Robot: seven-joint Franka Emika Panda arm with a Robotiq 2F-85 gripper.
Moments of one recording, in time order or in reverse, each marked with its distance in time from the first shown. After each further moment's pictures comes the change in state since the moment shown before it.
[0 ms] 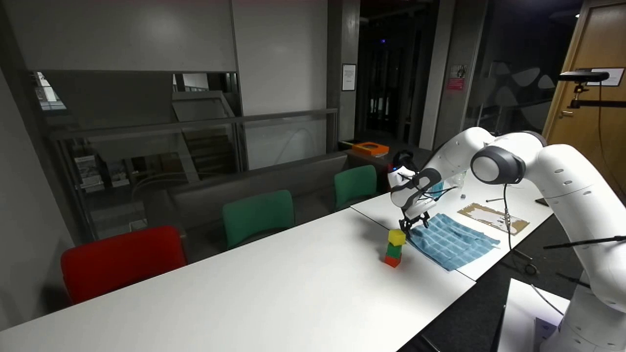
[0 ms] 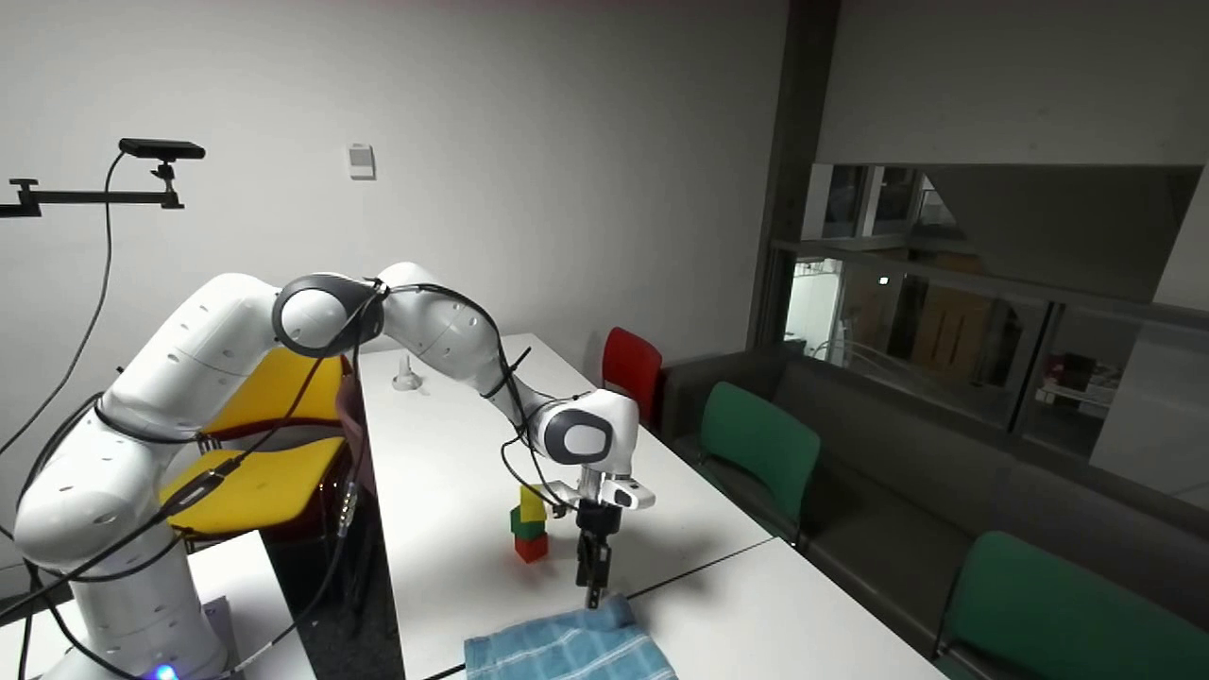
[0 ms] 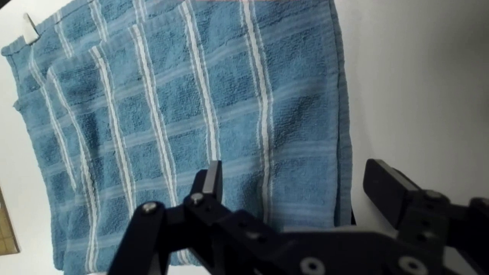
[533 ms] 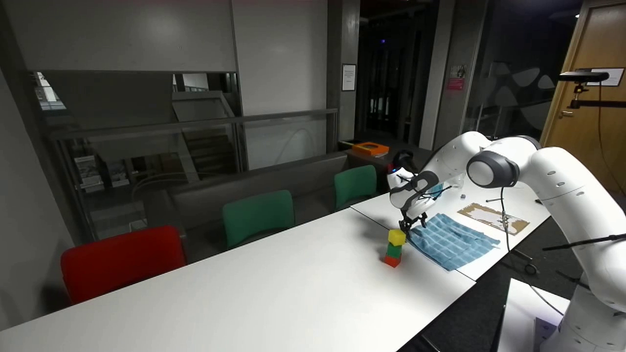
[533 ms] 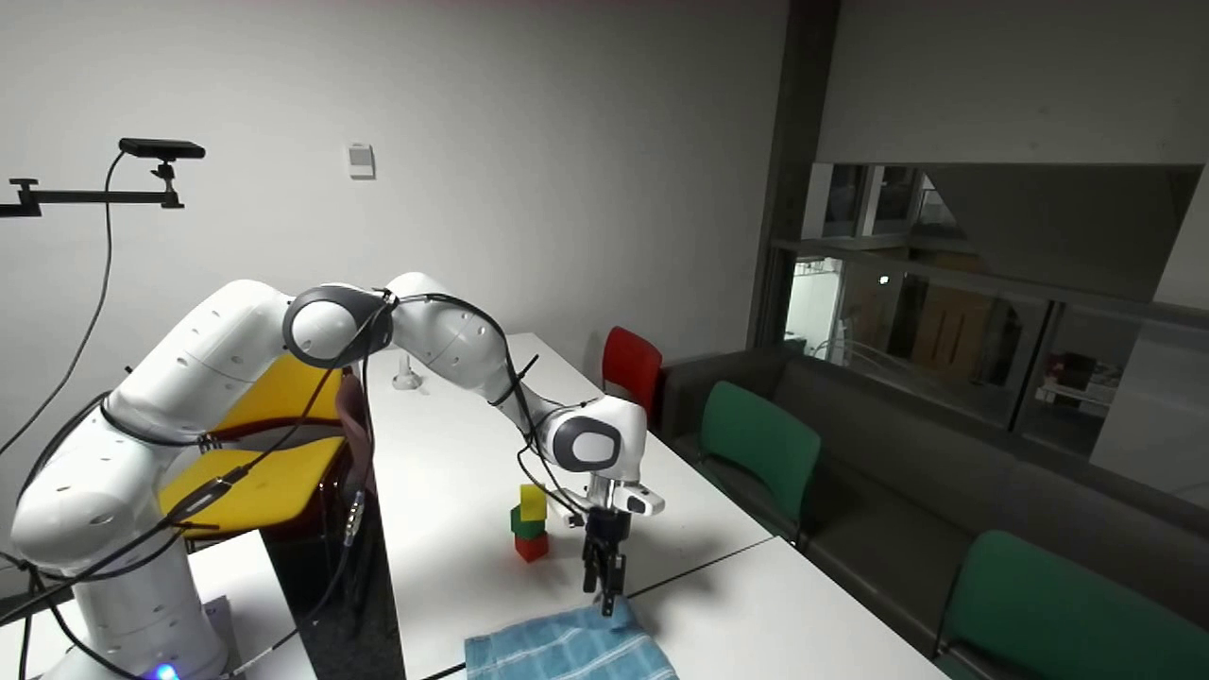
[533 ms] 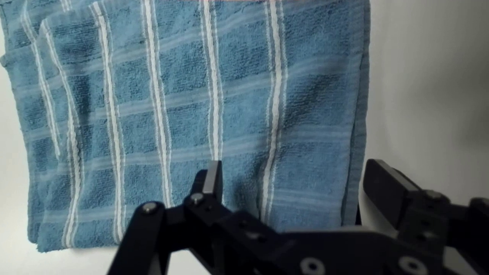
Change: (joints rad) arm -0.022 0.055 0.004 0.063 0.000 0.006 -0.121
